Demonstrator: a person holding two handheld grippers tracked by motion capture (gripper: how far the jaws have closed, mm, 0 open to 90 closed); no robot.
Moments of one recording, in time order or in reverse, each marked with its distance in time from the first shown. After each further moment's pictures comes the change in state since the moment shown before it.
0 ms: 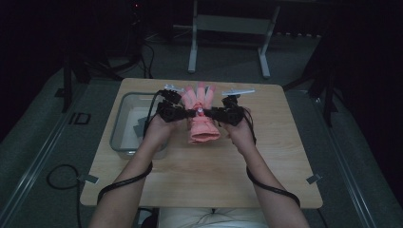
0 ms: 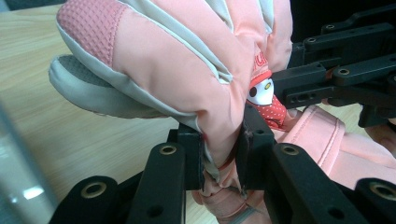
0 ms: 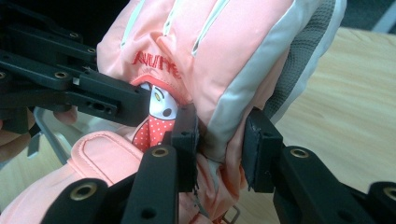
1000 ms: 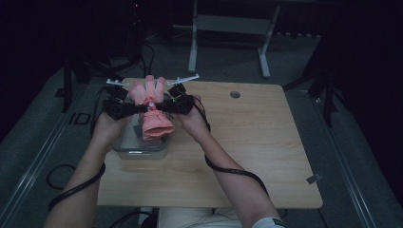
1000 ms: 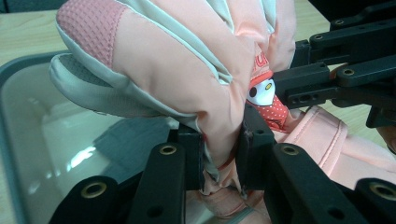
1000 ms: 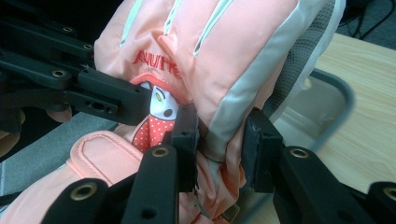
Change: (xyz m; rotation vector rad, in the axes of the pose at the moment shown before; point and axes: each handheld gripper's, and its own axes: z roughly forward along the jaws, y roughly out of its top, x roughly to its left) left arm 0.077 -0.031 -0.104 -0.013 0.169 -0.107; right arm 0.094 0.056 0.100 0.061 0.128 -0.102
